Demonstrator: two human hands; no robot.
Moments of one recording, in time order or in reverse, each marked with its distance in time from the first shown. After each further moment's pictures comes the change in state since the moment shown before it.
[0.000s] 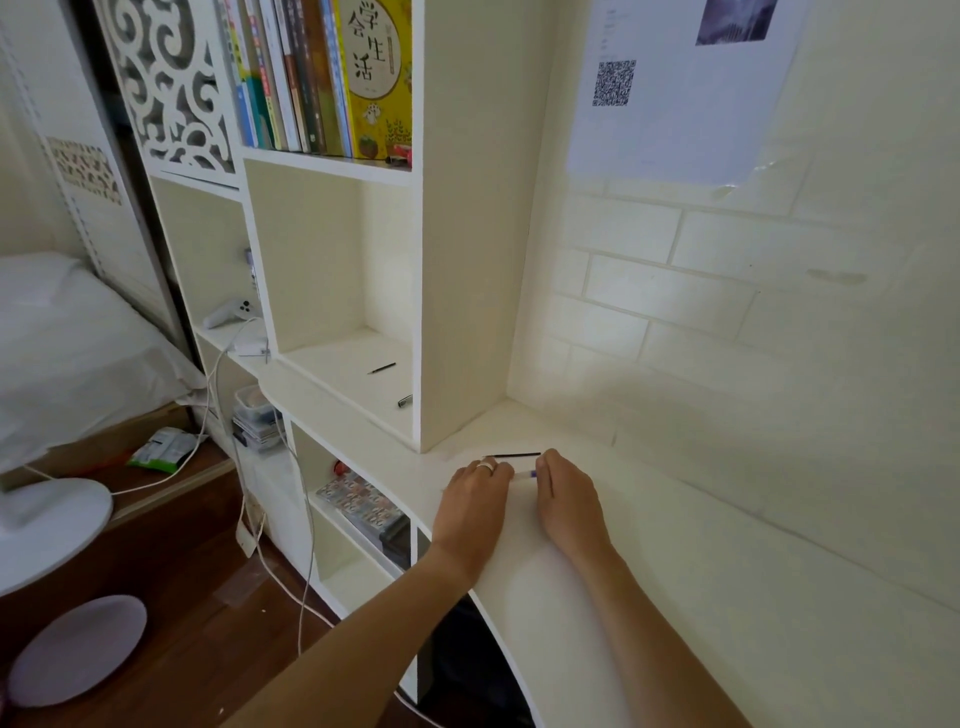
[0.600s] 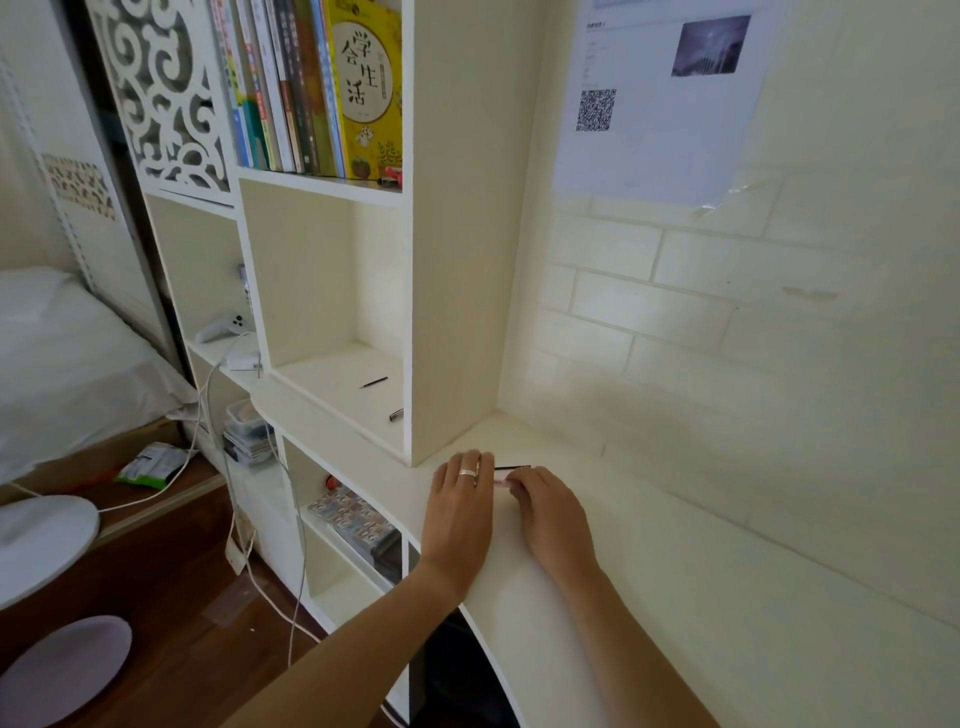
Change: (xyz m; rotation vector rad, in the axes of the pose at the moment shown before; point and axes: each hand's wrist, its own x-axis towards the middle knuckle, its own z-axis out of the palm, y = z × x) left_hand 0.000 0.001 -0.001 0.087 0.181 0.034; right_hand -0.008 0.000 0.005 -0.126 0.088 -0.235
